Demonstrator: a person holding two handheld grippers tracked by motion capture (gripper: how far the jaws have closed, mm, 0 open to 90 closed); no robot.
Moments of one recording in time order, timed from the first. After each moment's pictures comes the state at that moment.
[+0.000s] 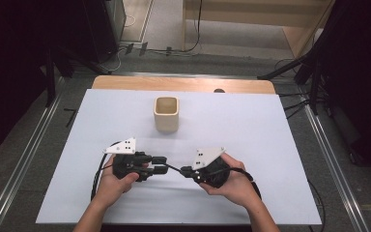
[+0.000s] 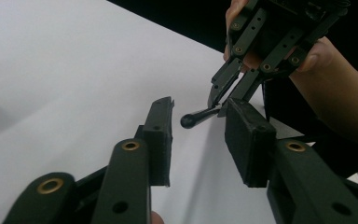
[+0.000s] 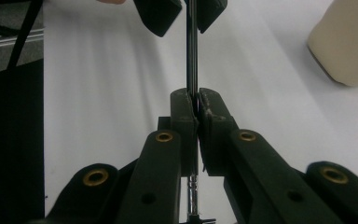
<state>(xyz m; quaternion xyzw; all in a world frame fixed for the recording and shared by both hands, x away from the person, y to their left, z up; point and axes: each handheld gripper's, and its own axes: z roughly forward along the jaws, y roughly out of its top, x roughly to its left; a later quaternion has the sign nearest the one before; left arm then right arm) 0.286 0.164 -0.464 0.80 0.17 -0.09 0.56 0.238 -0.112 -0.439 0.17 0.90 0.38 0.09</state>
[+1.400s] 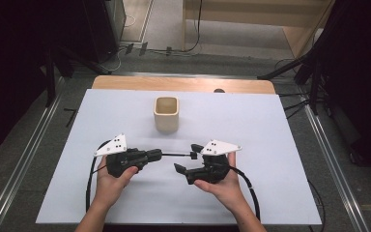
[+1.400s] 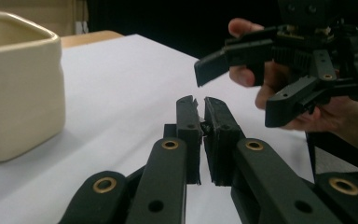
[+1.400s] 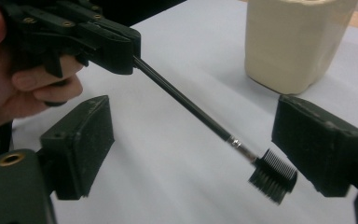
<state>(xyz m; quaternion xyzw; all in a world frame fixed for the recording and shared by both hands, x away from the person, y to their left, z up) 0.281 0.176 -0.454 0.77 0.21 0.02 0.60 0.243 -0.114 -0.452 0.36 0.77 0.52 0.10</state>
